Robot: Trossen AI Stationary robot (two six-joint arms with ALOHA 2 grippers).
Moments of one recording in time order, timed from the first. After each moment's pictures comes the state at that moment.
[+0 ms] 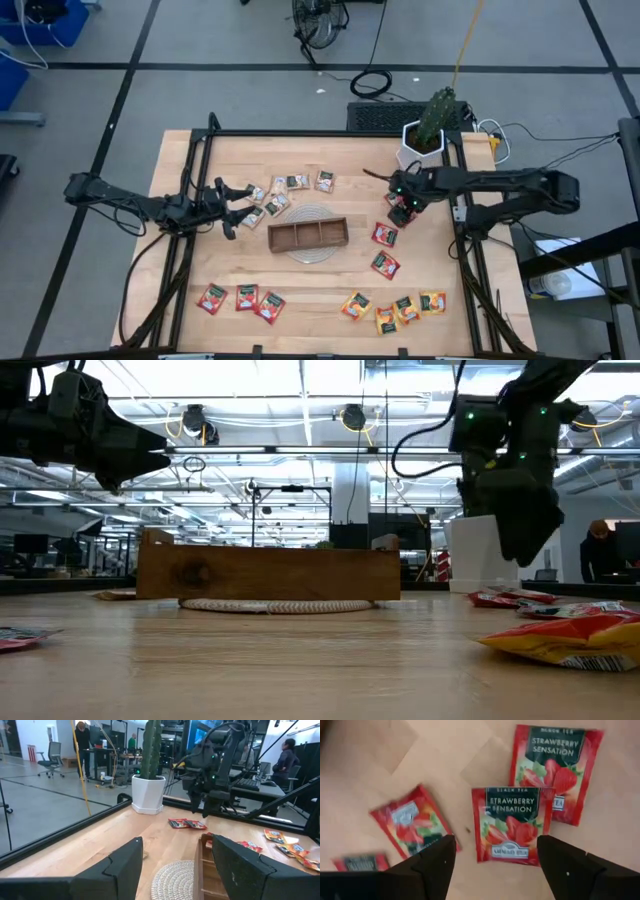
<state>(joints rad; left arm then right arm) -0.23 0.35 0.01 0.37 -0.53 -0.12 -0.27 1.25 0.70 -0.81 -0.05 0.60</state>
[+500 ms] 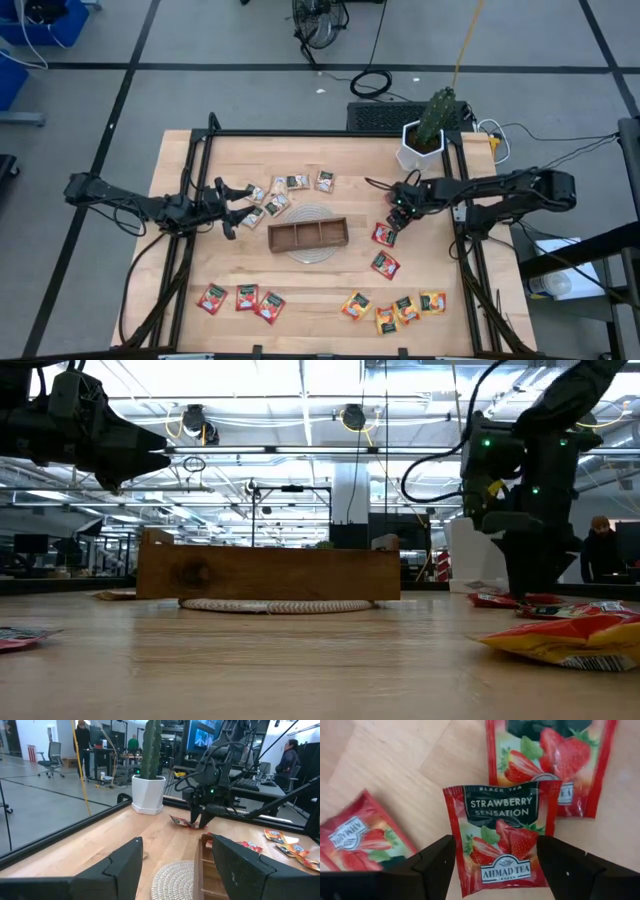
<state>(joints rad) -0.23 0.35 0.01 0.37 -0.53 -0.12 -0.22 1.27 0.51 -0.58 0.04 0.73</state>
